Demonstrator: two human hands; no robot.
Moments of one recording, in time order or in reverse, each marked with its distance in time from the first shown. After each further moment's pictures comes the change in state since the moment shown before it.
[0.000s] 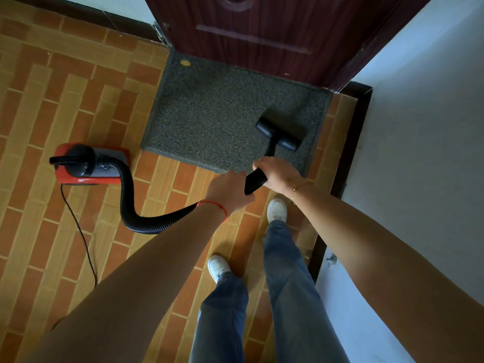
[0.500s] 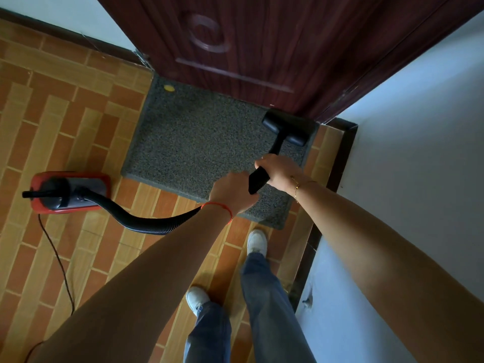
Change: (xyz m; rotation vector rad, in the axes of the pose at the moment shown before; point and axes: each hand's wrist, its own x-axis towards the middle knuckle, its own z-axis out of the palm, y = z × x) left_hand 0.149 0.086 -0.078 -0.124 0.018 -0.069; right_hand 0.082 0.136 -0.116 -0.049 -0.088 -0.012
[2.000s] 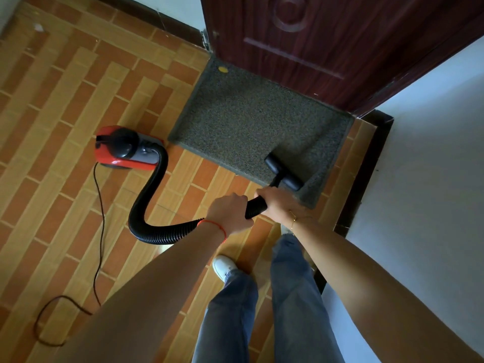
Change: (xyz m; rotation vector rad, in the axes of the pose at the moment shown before) left_hand -0.229 -0.200 0.070 0.139 -0.091 0.053; right_hand -0.091 -0.265 0.153 0.079 -0.023 0.018
